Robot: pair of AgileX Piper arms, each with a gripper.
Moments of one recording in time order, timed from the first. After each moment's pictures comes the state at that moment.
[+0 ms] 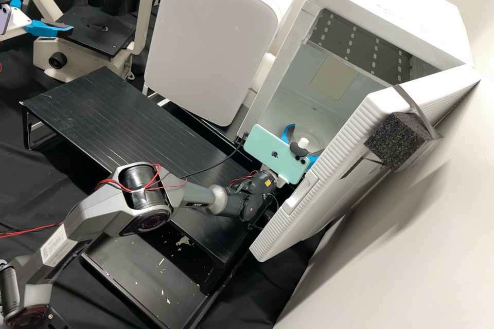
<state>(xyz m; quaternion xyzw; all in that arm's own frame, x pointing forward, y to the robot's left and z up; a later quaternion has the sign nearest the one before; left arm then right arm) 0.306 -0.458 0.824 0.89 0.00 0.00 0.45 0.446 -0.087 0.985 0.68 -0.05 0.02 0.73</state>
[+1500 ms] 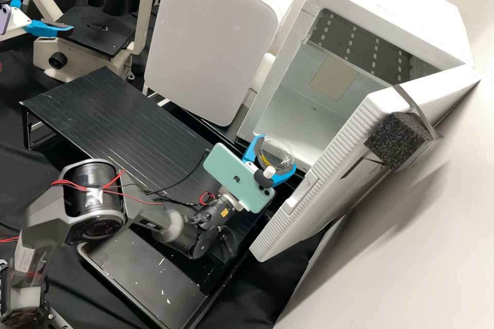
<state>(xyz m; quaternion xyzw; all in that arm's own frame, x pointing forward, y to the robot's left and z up) 0.306 -0.458 0.824 0.89 0.00 0.00 0.45 0.314 -0.067 0.953 0.74 -0.02 0.10 0.67</state>
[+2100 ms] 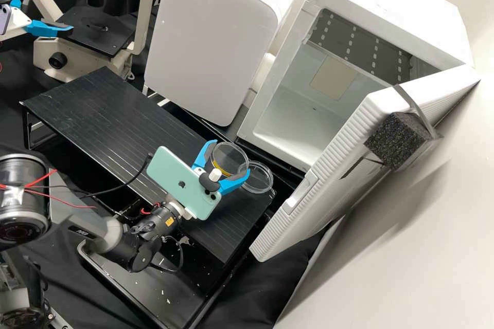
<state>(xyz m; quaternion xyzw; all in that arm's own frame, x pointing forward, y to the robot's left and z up) 0.306 -0.458 0.824 0.89 0.00 0.00 0.45 0.235 -0.032 0.905 0.72 -0.01 0.06 0.69</state>
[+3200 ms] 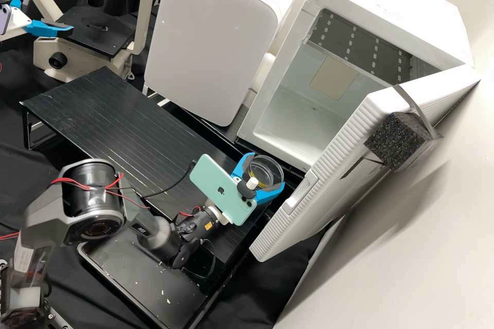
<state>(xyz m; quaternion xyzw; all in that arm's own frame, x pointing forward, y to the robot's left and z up) 0.306 -0.458 0.824 0.89 0.00 0.00 0.45 0.307 -0.091 0.925 0.72 -0.06 0.06 0.69</state>
